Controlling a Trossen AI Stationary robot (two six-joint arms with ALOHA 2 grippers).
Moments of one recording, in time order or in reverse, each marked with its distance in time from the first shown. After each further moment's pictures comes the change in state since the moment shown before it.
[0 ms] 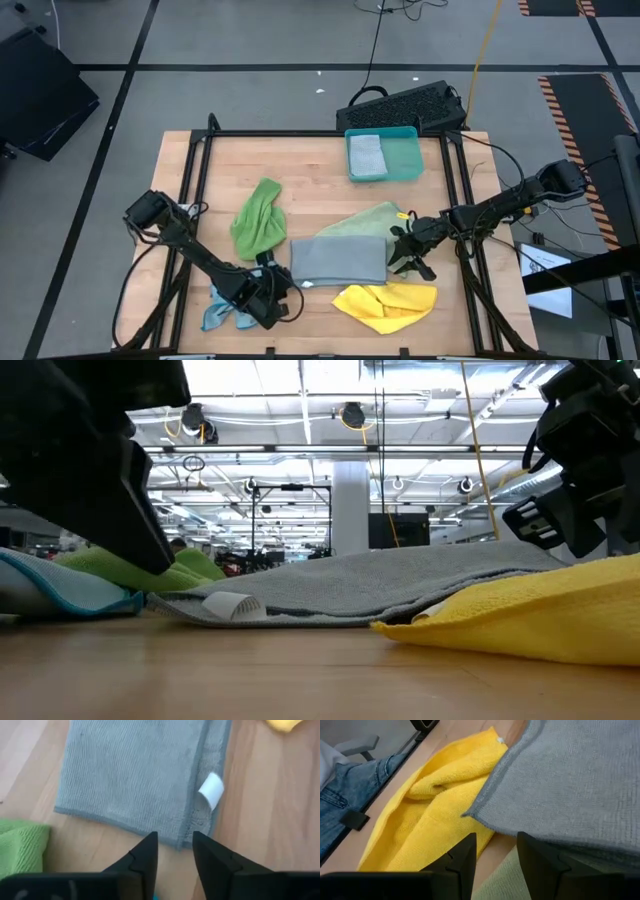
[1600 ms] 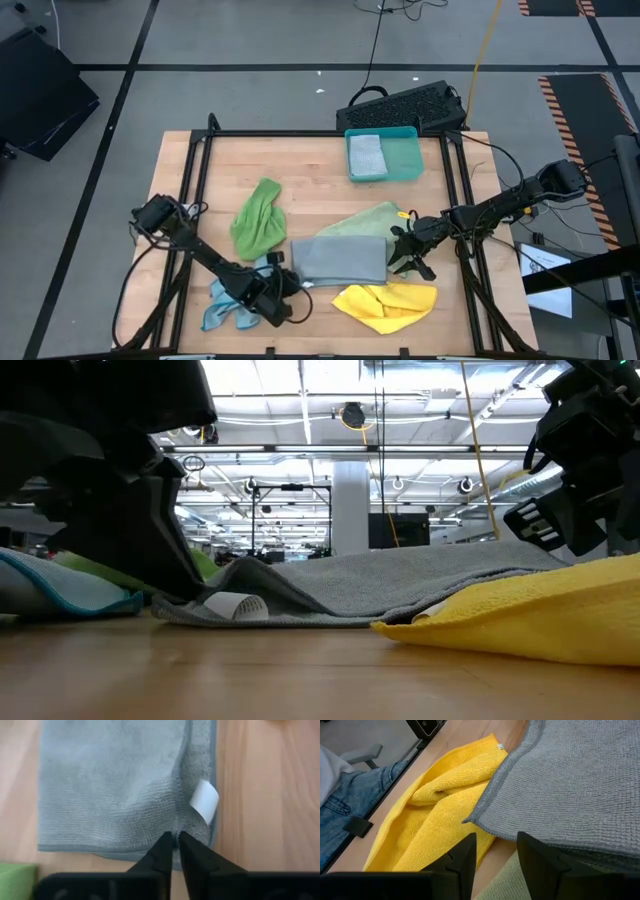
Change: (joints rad) left arm 0.034 0.054 0.000 0.122 0.016 0.226; right arm -0.001 0.000 -0.018 0.053 -0.003 0.032
